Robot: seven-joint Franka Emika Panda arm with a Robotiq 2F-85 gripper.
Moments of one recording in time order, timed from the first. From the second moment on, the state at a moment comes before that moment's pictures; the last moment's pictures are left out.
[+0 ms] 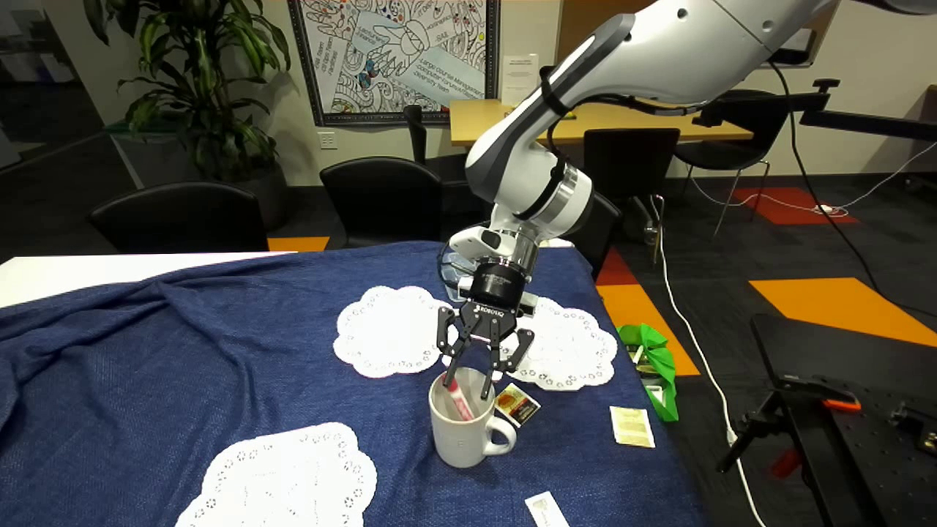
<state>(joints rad) -0.39 0.87 0.12 -1.69 1.02 1.92 -2.60</state>
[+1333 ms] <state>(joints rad) -0.34 0.66 0.07 -1.82 1.02 1.89 -2.59</state>
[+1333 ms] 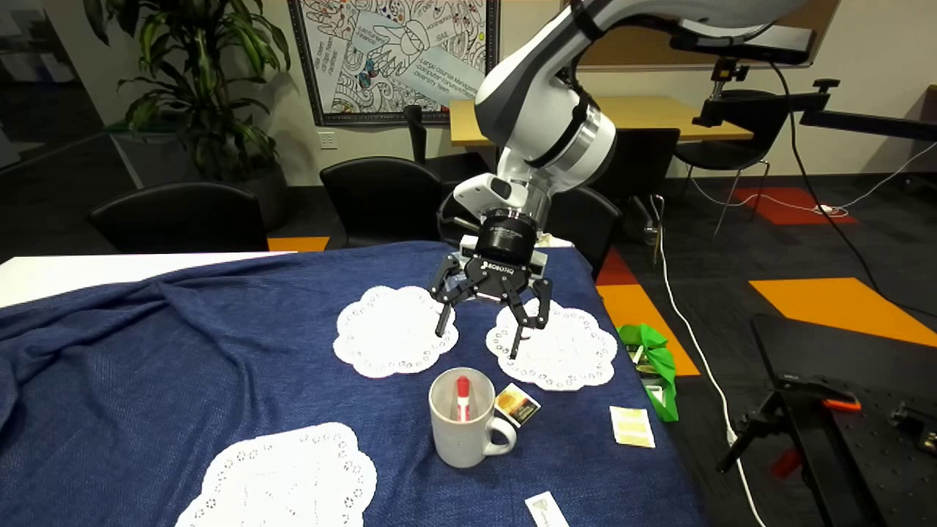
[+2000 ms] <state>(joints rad) -0.23 0.38 0.00 -1.98 1.01 1.89 -2.58</state>
